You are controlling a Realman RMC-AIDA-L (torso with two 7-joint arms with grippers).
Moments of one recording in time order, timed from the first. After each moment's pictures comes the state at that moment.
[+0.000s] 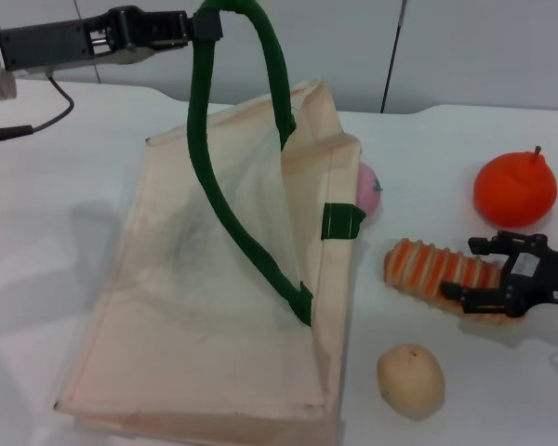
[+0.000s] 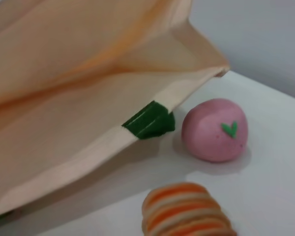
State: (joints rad) left arm -0.91 -1.84 2.86 -0.43 -0.54 1.86 -1.84; right arm 0.66 2.02 -0.32 -0.39 0.70 1.30 -2.06
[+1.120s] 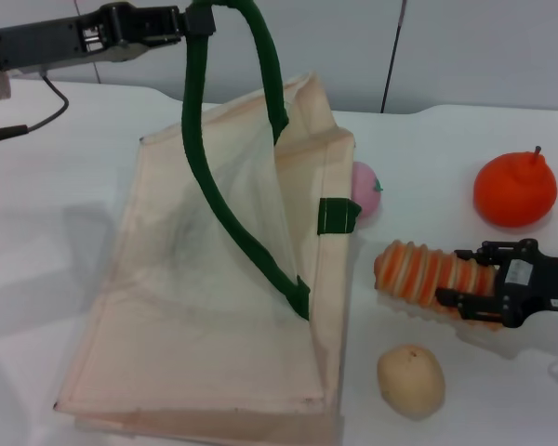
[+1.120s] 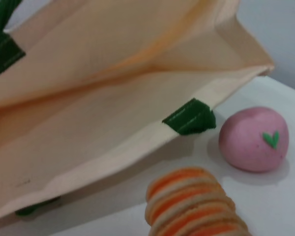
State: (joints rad) left arm -0.90 -1.84 2.86 -0.43 -0.56 1.86 -1.85; right arm 0.66 2.01 -0.38 -0.39 0.72 1.37 -2.09
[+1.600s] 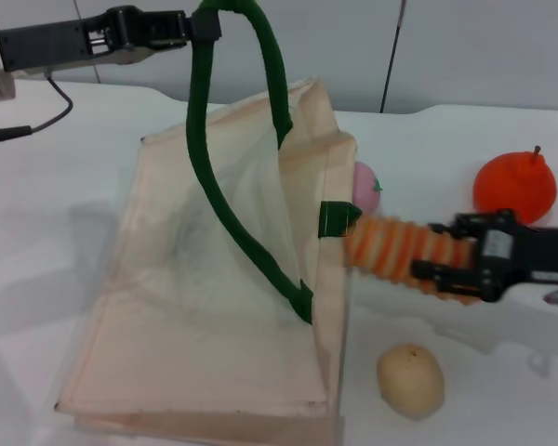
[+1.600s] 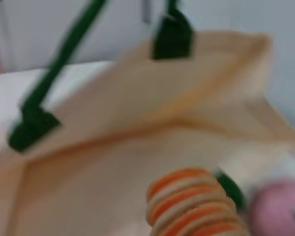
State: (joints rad) left arm -0.91 -1.84 2.86 -0.43 -0.54 1.86 -1.85; right arm 0.72 2.01 -0.39 -0.41 0.77 1.48 -2.10
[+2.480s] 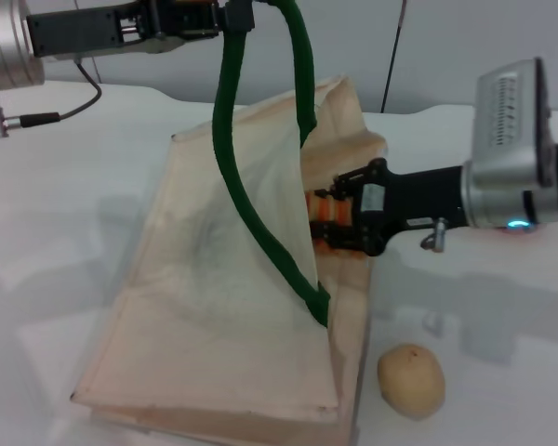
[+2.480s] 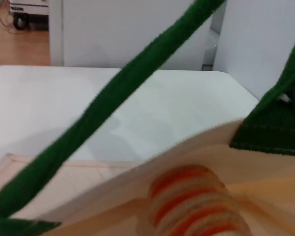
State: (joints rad) left arm -0.96 -1.85 2.86 -0.42 -0.52 1.86 -1.85; right arm 1.00 2.03 -0.48 -0.19 0.78 1.26 -2.15
